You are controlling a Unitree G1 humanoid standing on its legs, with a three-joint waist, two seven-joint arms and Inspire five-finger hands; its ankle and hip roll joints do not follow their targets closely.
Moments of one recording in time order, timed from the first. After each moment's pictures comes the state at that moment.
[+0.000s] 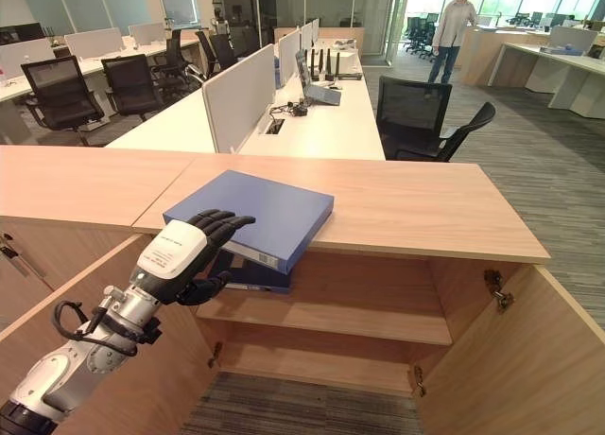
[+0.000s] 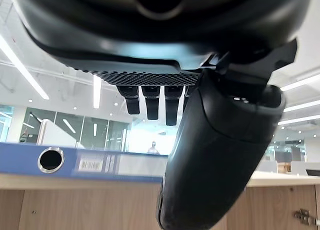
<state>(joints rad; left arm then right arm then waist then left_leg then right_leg) -0.06 0.78 -0.30 -0.08 0.73 -0.25 0.25 0.10 -0.24 0.23 1.33 0.16 -0.02 -0.13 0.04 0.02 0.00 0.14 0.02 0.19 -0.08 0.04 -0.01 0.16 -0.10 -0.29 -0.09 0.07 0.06</state>
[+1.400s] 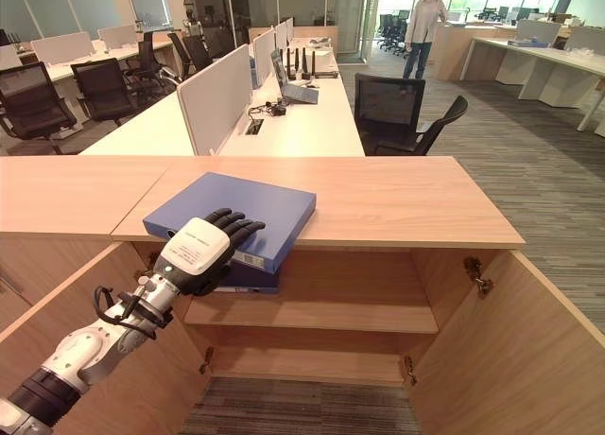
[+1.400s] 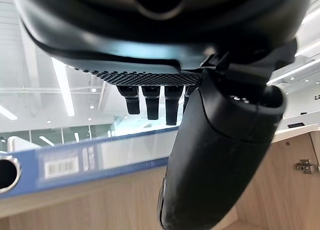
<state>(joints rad) -0.23 0.76 -0.45 0.09 0.92 -0.17 0.32 0.07 -0.24 0.26 1.33 0.16 -0.01 -0.14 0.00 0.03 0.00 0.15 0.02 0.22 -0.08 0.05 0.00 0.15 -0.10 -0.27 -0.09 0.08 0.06</state>
